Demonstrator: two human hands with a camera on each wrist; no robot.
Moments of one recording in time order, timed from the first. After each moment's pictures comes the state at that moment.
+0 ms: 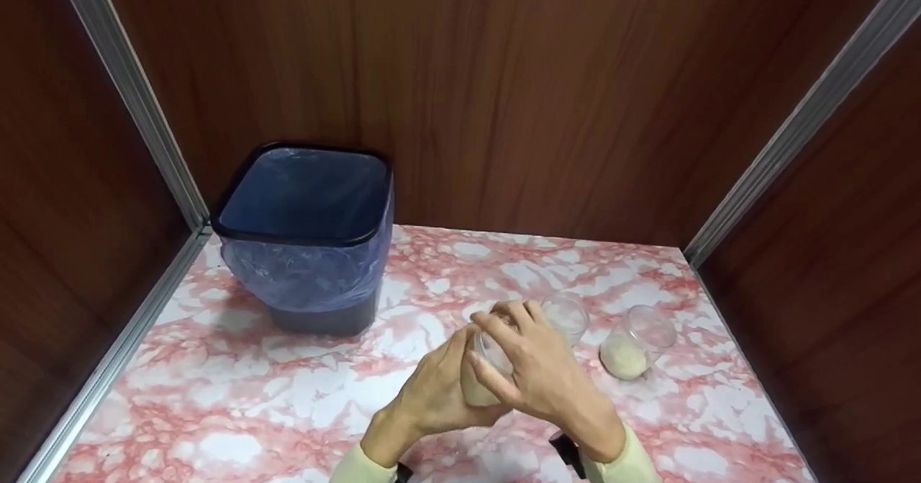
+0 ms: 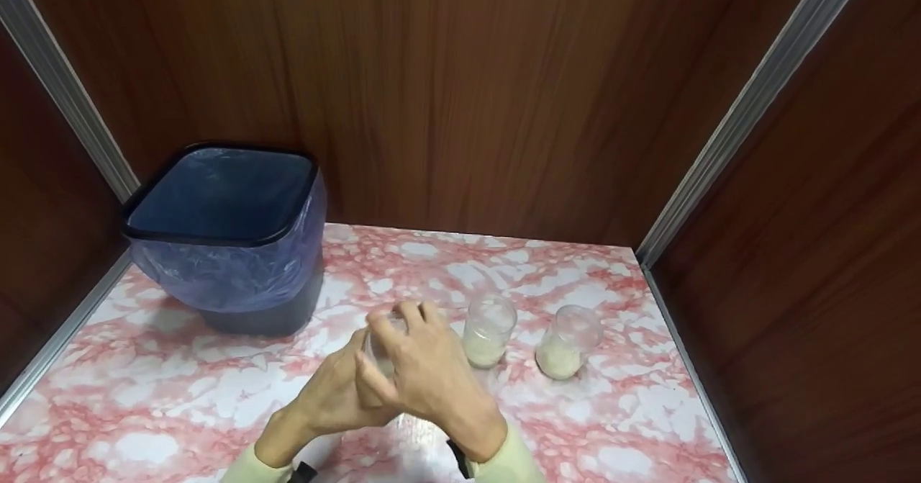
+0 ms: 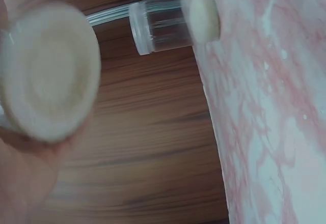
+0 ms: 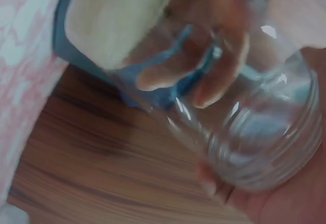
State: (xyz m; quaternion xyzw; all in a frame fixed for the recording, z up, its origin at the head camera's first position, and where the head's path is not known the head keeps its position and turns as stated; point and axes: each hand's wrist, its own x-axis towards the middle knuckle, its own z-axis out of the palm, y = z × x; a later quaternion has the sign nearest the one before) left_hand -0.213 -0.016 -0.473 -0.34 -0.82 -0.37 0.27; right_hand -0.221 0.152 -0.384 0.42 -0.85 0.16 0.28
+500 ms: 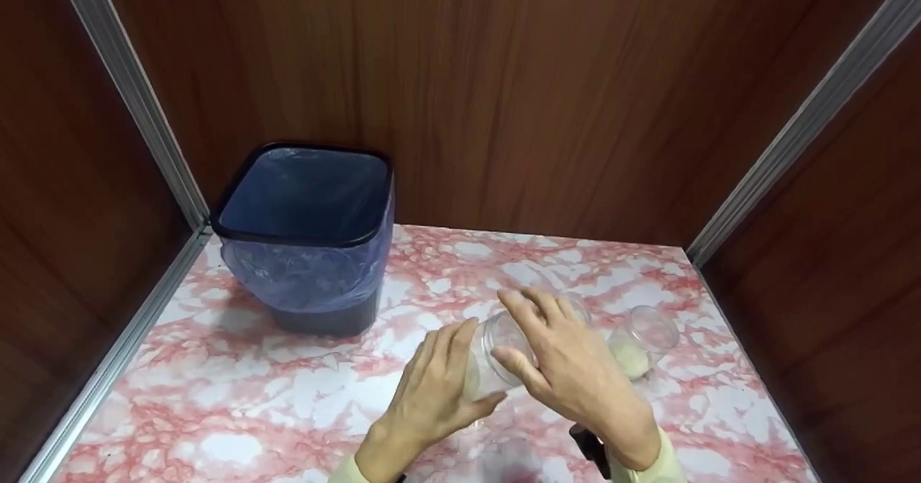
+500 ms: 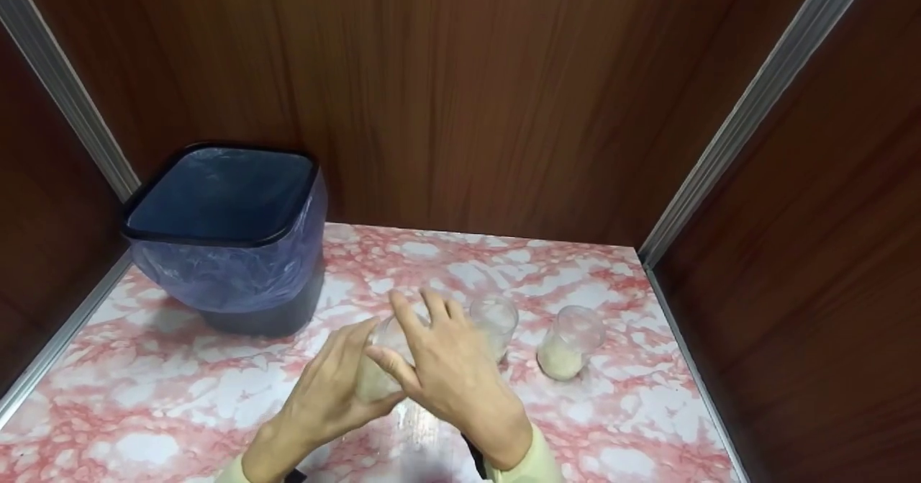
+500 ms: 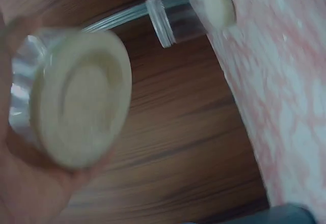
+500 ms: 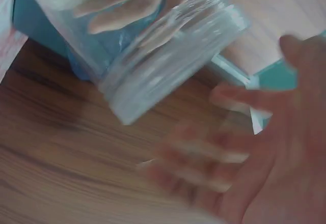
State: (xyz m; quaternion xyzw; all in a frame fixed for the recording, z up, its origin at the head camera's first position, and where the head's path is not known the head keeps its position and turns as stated) left_hand -0.202 -0.015 -0.461 -0.26 -0.86 -0.23 0.38; right_hand -0.206 0.172 -0.355 0.36 -0.90 0.10 0.22
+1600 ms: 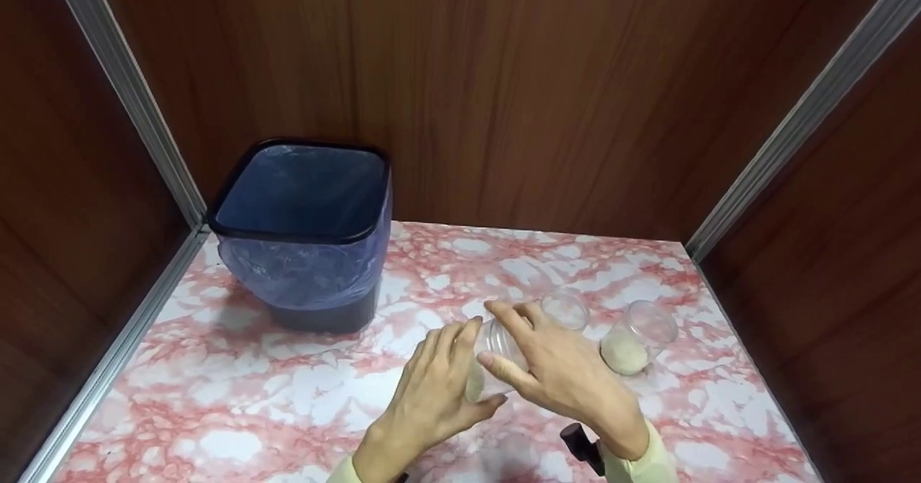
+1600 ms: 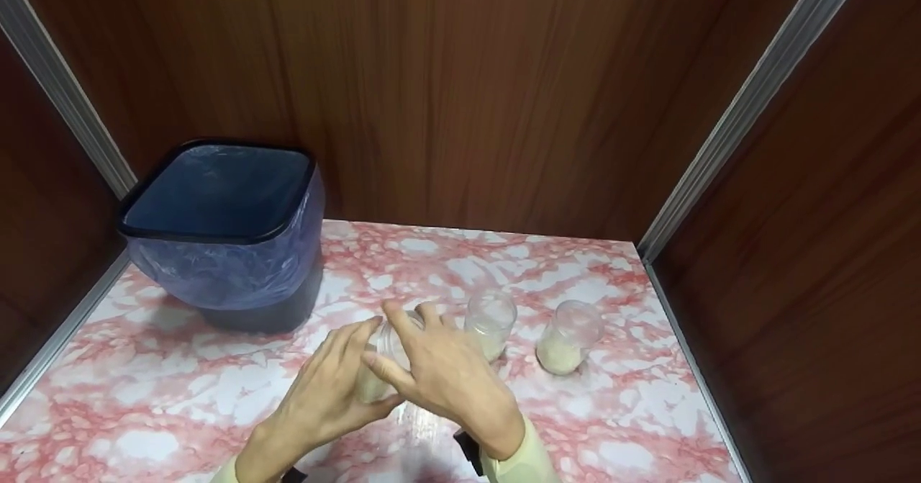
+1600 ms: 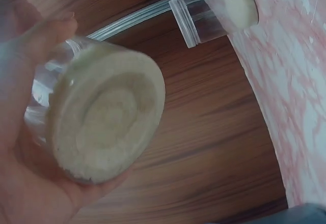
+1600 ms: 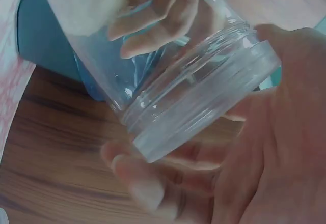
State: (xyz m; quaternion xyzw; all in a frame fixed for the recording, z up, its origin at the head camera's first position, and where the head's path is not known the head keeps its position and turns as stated) left_hand -0.189 -0.014 -0.449 -0.24 -0.89 -0.21 0.34; right_hand -0.208 0.170 -0.366 0.33 -0.93 0.11 0.12
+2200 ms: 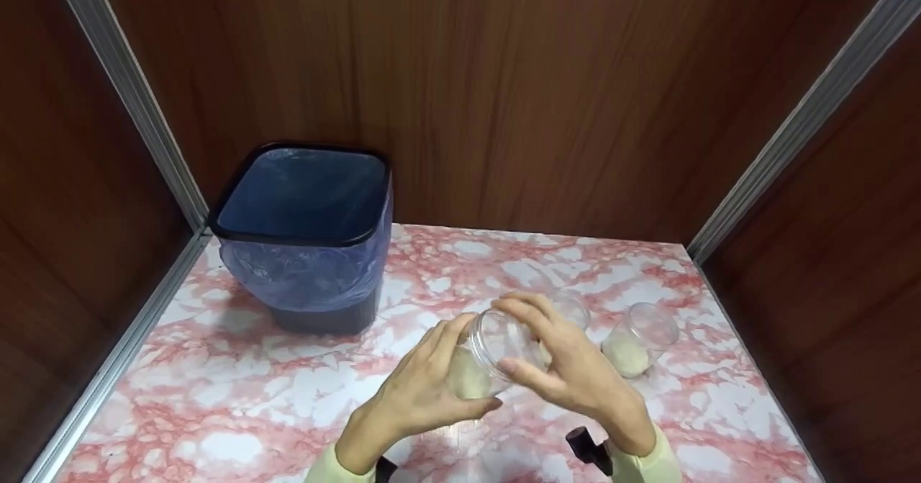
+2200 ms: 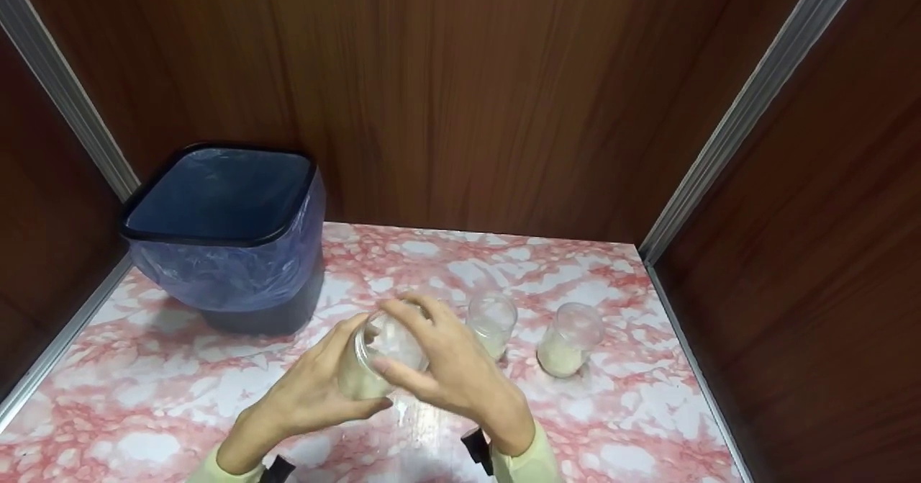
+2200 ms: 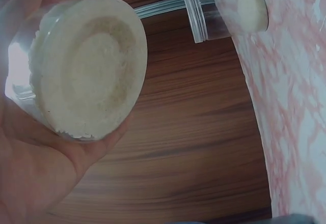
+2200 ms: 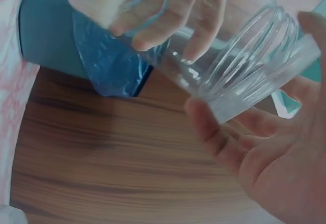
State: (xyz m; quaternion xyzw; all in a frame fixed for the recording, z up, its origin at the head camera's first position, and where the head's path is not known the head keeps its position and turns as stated) left_hand -0.197 -0.033 -0.436 -0.29 -0.85 -0.35 0.24; right_hand -0.222 0.187 -0.371 0.45 -0.82 0.31 0.17
